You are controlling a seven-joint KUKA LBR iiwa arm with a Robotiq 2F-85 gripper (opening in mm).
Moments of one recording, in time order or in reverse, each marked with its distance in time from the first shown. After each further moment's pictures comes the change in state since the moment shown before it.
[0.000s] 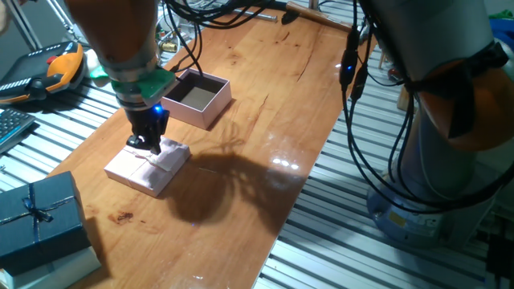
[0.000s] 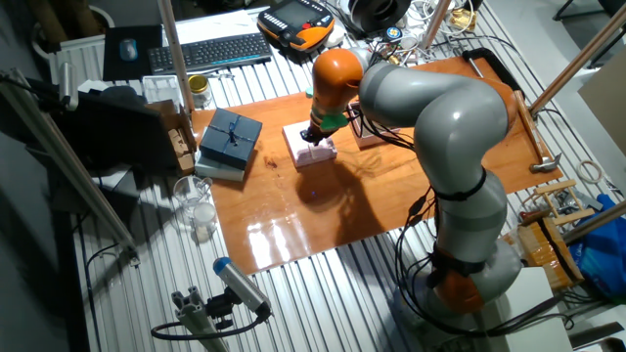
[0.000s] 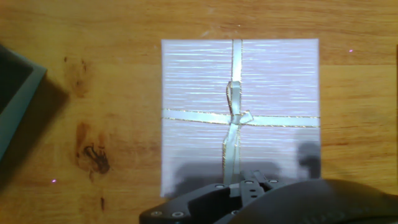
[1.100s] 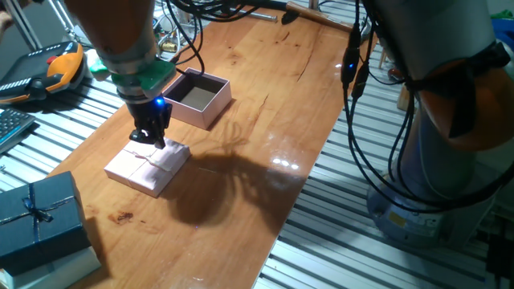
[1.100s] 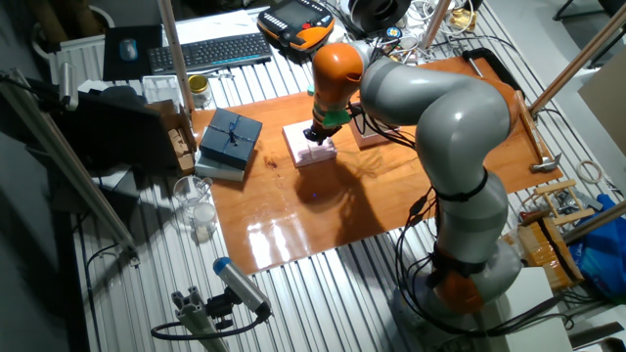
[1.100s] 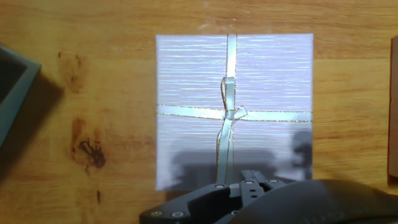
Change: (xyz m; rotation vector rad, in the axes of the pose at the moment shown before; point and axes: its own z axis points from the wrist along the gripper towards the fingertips) arm 0.011 -0.008 -0.018 0.009 0.012 -0.011
